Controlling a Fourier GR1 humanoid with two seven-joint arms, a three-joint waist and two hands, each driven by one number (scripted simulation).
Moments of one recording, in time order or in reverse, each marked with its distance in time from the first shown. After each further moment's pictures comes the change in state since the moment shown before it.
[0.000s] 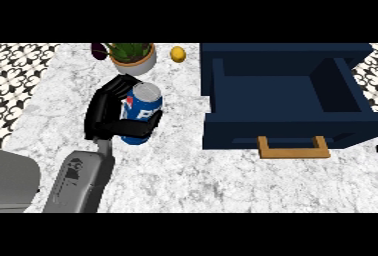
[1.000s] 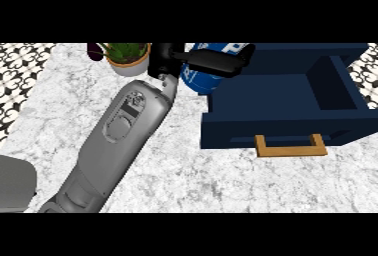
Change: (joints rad) left arm -0.618 -0.032 -0.181 0.230 0.004 0.304 0.293; right arm -0.022 -0.014 -0.033 -0.003 -0.018 0.012 0.025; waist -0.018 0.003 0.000
